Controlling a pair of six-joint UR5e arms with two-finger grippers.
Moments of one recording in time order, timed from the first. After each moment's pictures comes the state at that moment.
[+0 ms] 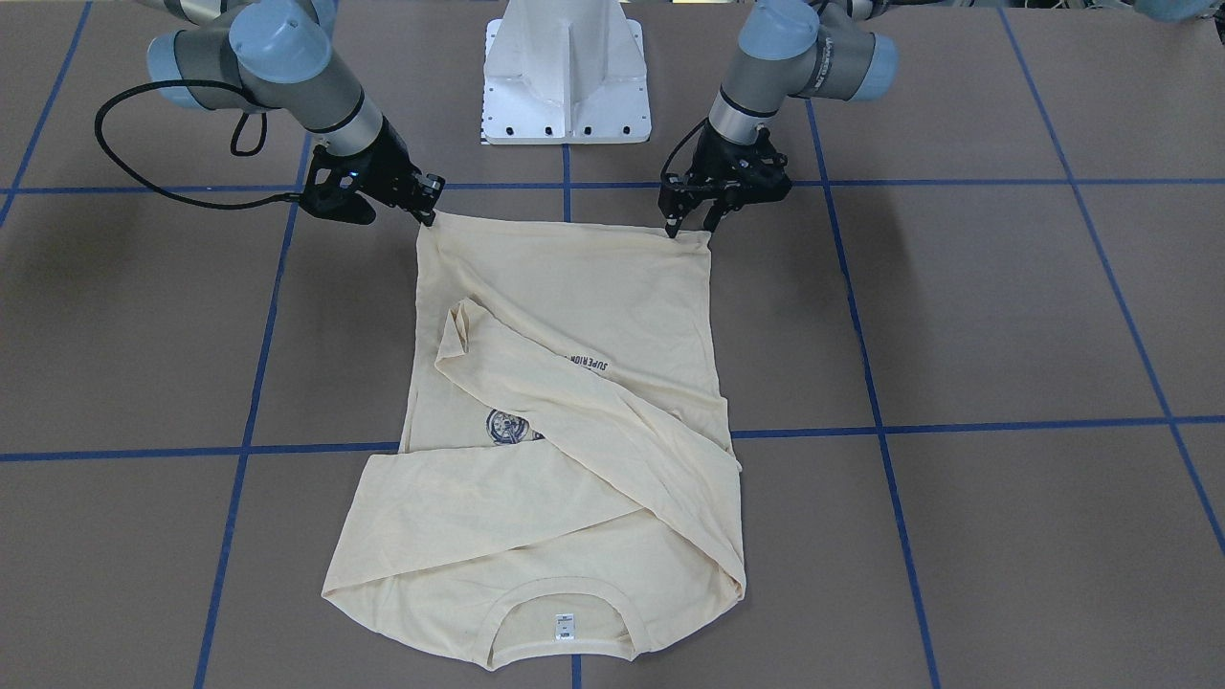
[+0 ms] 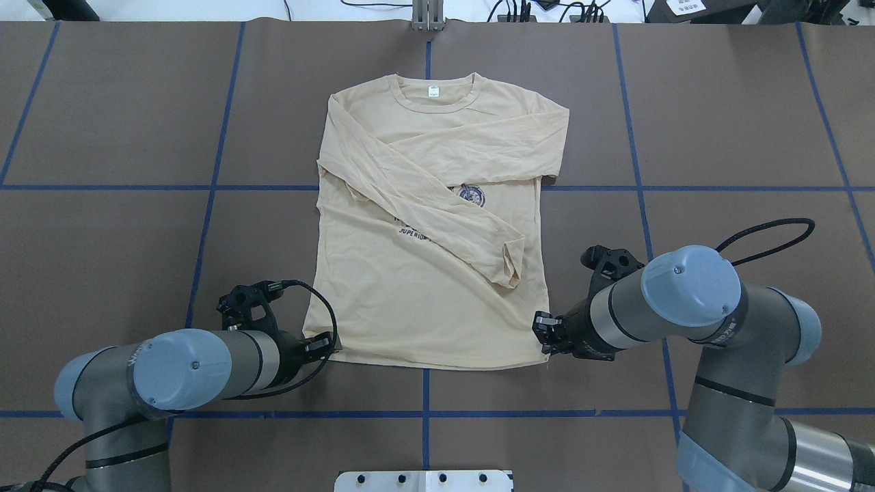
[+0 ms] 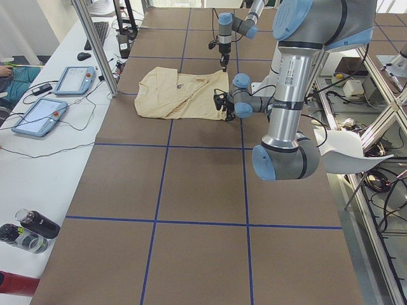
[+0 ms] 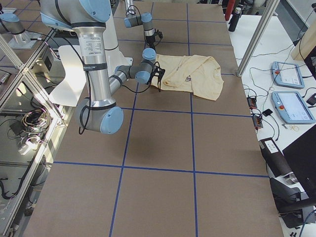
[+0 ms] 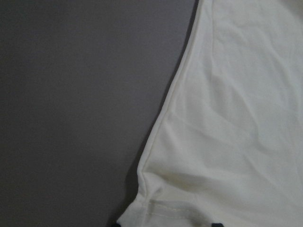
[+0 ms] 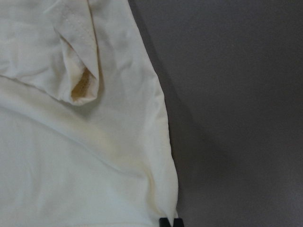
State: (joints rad) left arm -0.27 -1.82 -1.88 -2.04 -1.59 -1.71; right arm 0.42 -1.37 1.94 -1.17 1.96 1.68
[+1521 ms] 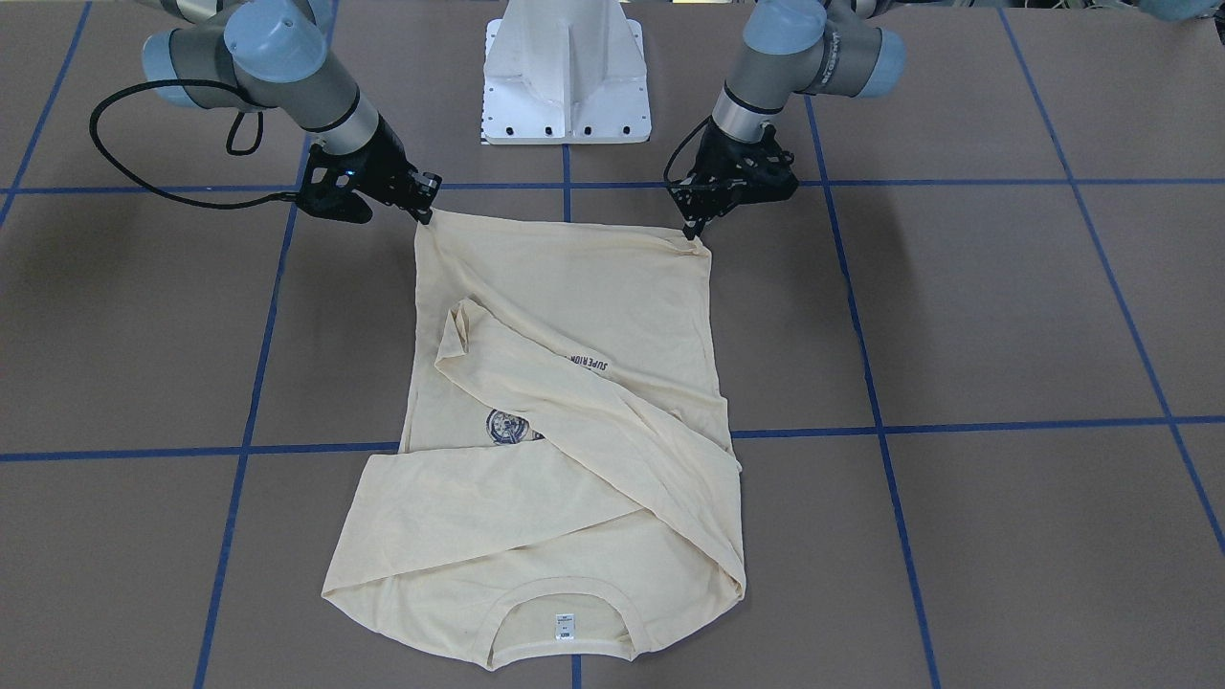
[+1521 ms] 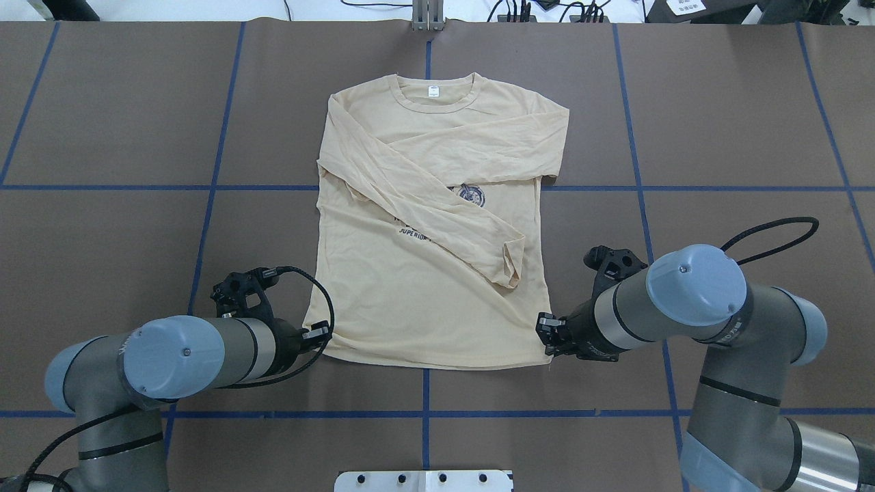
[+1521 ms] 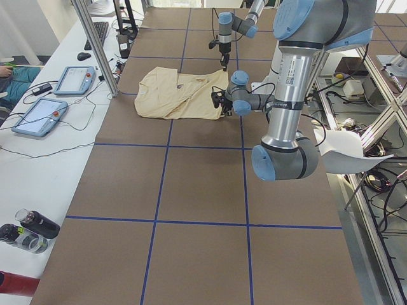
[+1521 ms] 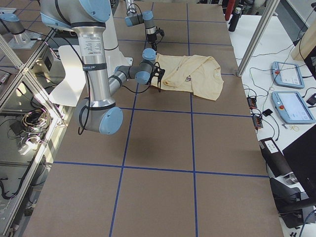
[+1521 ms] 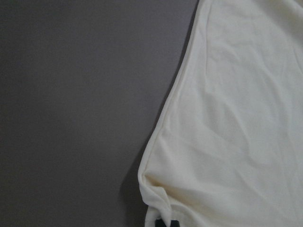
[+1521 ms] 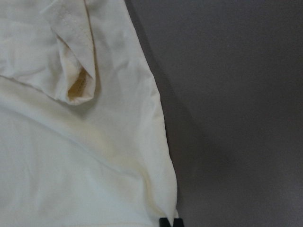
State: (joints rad) left arm -0.30 -1.82 -1.91 -2.02 -1.60 -1.71; right arm 0.43 -1.38 1.95 -1.17 1.98 1.67
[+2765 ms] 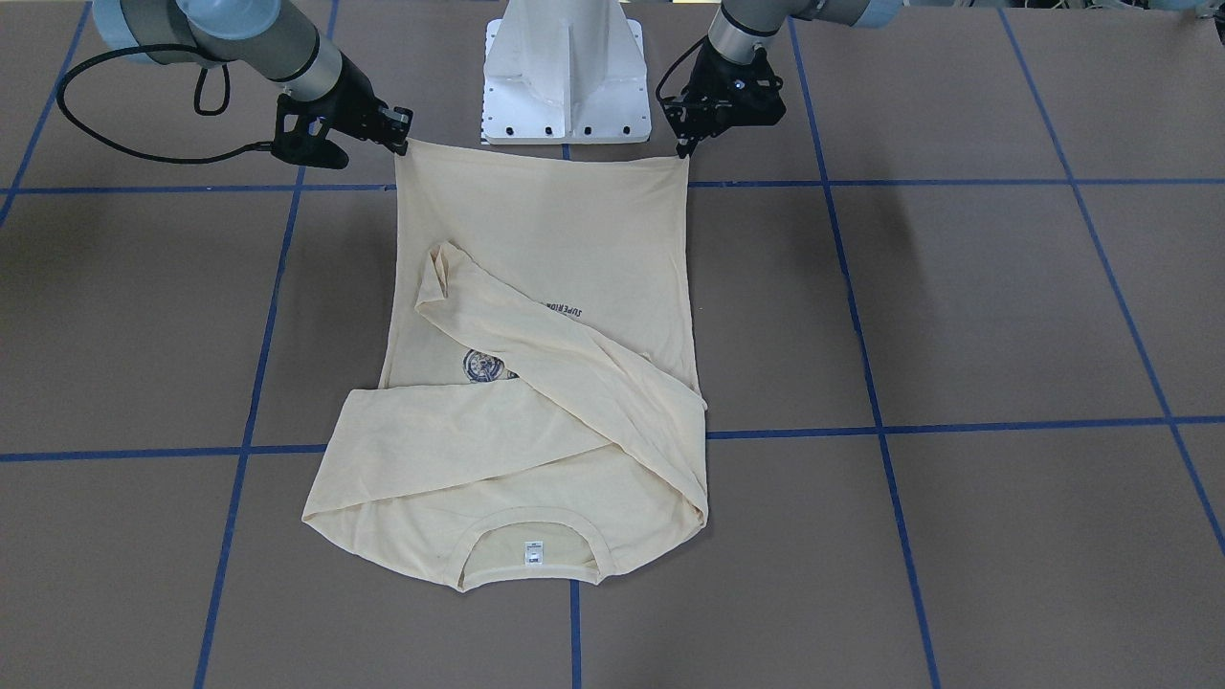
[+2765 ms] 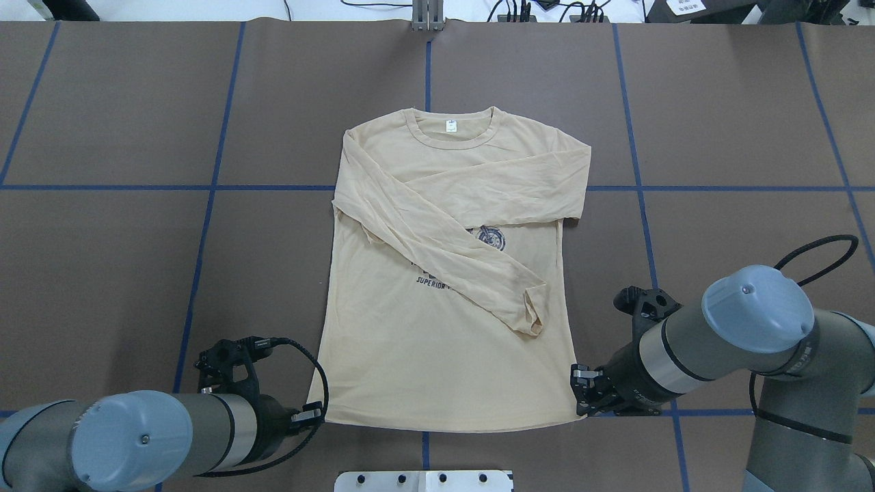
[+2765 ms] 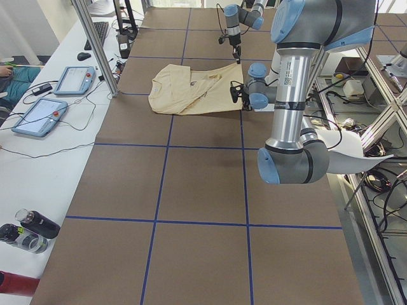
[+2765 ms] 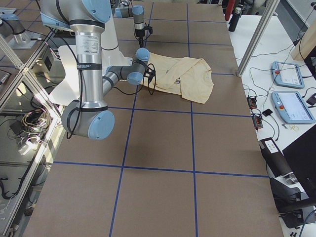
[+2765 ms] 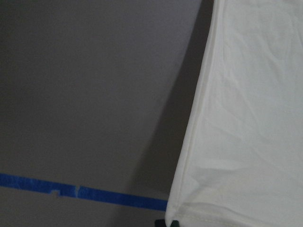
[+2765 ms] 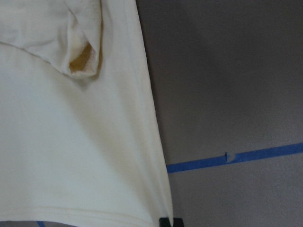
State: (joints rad) left arm -0.13 -1.73 -2.13 -1.91 -1.62 -1.74; right arm 0.39 -1.51 2.09 -1.17 2.14 1.67
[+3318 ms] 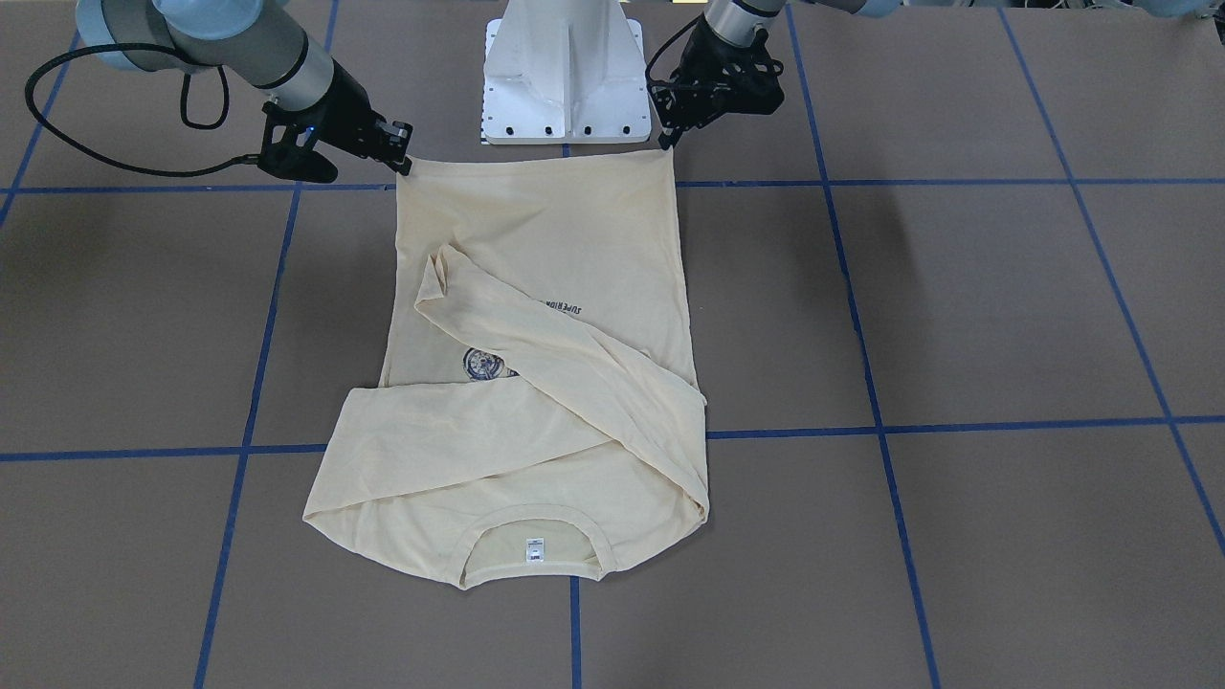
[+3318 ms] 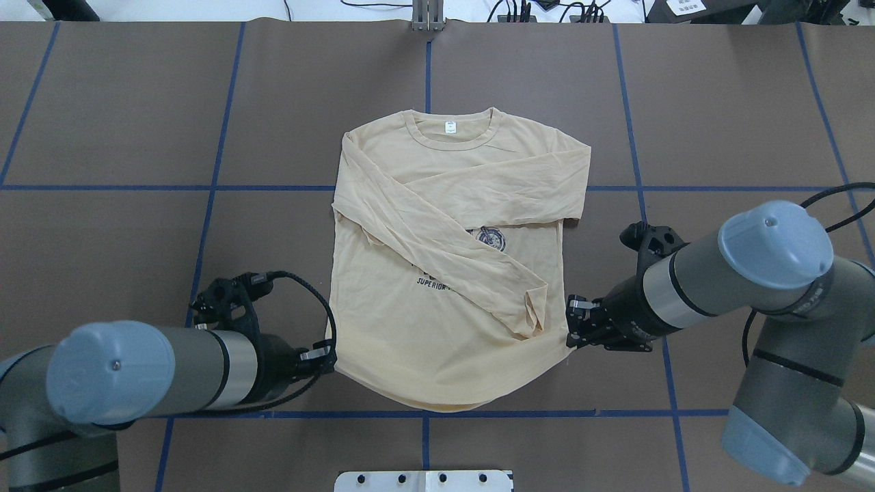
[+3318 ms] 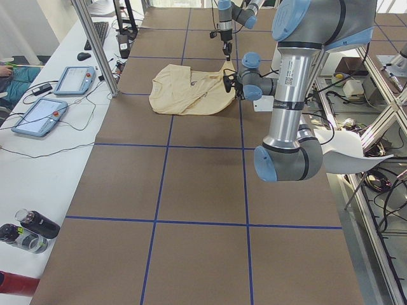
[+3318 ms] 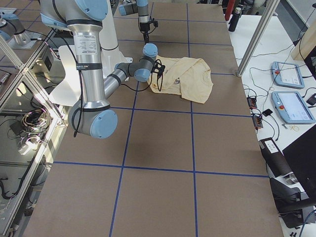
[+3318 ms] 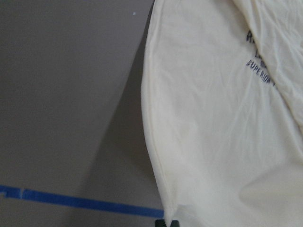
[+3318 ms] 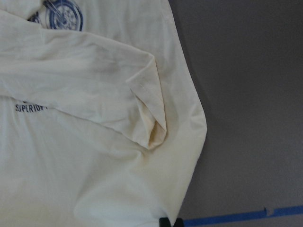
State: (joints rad) left arm -0.30 -1.82 -2.14 -1.91 -1.69 -1.72; right arm 0.55 -1.43 2.05 -1.16 2.15 1.67
